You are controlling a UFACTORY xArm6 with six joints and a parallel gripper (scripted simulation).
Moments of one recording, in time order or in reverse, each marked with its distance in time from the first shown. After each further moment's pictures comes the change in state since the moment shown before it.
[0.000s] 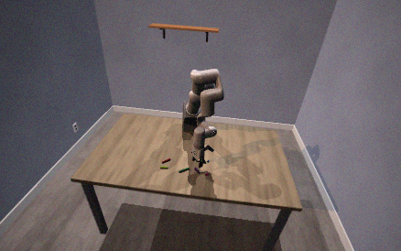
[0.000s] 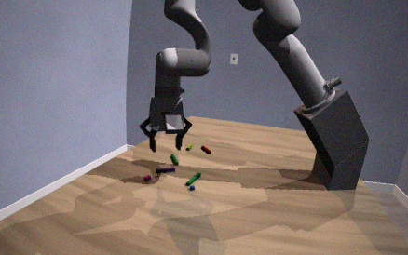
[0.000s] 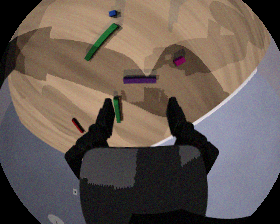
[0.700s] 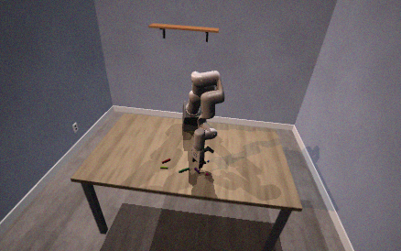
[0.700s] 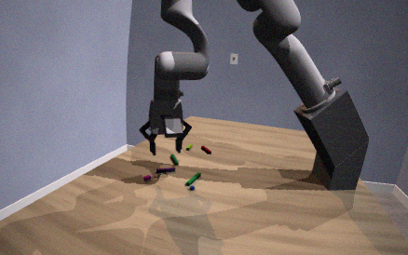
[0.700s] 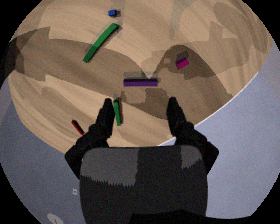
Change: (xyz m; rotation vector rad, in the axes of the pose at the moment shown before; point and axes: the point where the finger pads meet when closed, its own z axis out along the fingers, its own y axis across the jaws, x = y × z) arm 0.001 0.000 0.010 0.014 0.002 0.000
